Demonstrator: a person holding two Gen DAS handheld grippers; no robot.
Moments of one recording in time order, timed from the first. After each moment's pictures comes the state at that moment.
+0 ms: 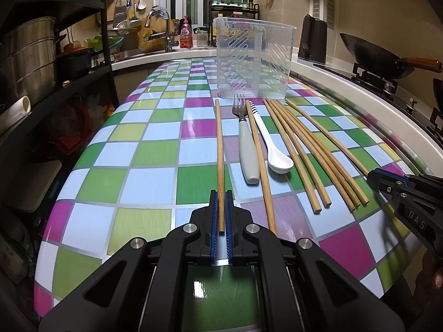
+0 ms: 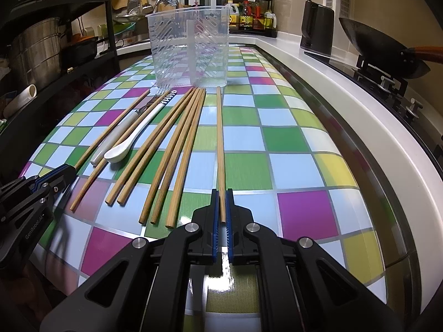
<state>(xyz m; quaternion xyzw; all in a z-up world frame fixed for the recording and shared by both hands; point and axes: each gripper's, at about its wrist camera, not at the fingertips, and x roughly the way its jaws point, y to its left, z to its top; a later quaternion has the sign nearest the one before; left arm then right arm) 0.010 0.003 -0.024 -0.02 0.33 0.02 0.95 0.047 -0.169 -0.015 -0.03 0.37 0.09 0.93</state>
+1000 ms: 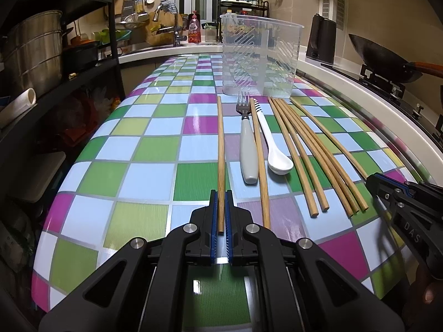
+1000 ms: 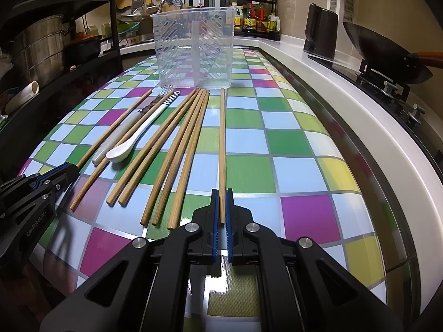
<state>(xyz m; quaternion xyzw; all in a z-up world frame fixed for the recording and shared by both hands) 0.009 -0.001 -0.020 -0.03 0.34 0.04 0.94 0.046 -0.166 -0.016 -0.05 0.36 0.10 0.93</state>
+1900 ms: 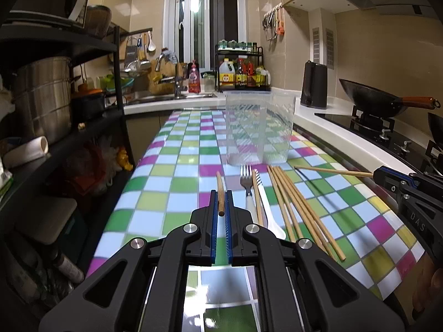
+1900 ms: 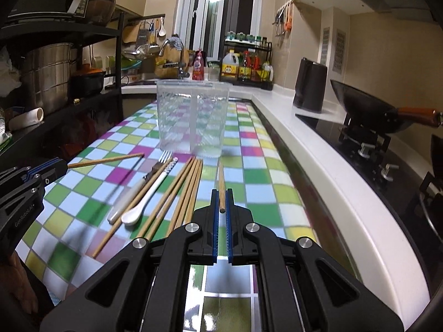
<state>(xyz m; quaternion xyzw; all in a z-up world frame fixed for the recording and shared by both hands) 0.000 0.010 0.053 0.00 0.21 0.04 0.98 0.033 -0.165 0.062 -0.07 0.23 0.08 0.97</state>
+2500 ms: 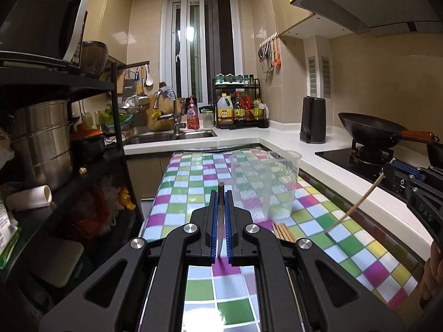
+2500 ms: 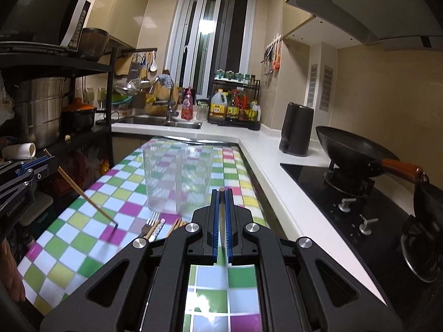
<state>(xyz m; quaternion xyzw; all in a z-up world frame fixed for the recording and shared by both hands) 0.023 0.025 0.127 0.01 0.14 0.03 0.99 0.048 -0.169 0.140 -0.06 0.14 0.06 0.99</state>
